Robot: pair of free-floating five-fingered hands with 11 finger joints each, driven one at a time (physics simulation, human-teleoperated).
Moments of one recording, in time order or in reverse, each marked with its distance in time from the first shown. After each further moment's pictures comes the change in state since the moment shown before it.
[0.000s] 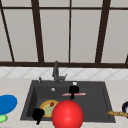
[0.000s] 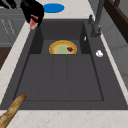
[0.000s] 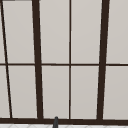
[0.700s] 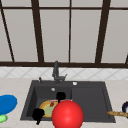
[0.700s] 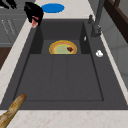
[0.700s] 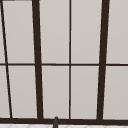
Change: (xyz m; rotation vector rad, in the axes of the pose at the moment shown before) left hand 0.000 0.000 0.000 0.000 0.000 0.000; right hand 0.106 0.073 -0.014 -0.014 -0.001 0.000
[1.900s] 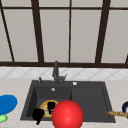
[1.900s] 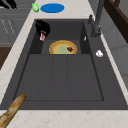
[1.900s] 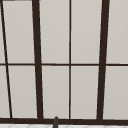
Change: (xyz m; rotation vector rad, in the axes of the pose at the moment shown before) left hand 0.000 0.000 0.000 0.000 0.000 0.000; right hand 0.068 0.134 -0.089 0.048 0.007 0.013
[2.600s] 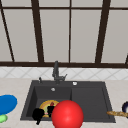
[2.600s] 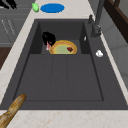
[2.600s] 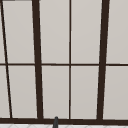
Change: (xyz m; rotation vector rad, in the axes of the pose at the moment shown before) left hand 0.000 0.000 0.000 0.000 0.000 0.000; right hand -0.004 0.074 -0.076 -0.010 0.004 0.007
